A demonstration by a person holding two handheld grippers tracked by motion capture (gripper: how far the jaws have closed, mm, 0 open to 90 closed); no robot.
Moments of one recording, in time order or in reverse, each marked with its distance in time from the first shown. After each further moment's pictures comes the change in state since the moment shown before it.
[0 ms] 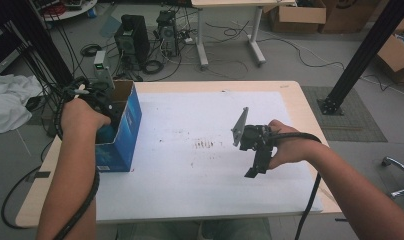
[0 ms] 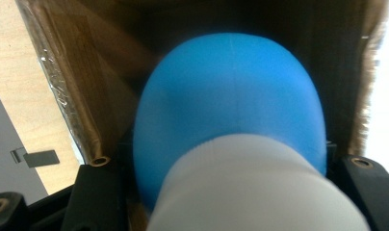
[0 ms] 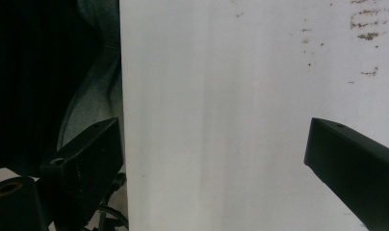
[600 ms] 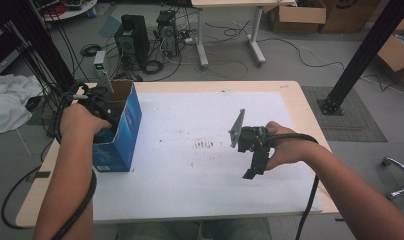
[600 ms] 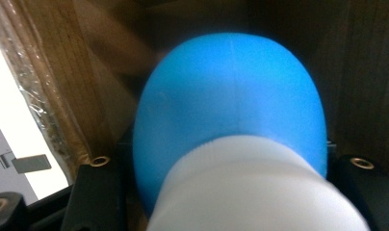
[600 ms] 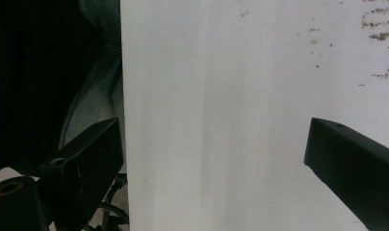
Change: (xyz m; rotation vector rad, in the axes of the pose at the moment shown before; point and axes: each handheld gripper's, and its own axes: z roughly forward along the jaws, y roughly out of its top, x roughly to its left) left arm 0.007 -0.002 0.013 0.002 -0.023 -0.007; right arm -0.002 0.004 0.007 0.009 0.016 0.000
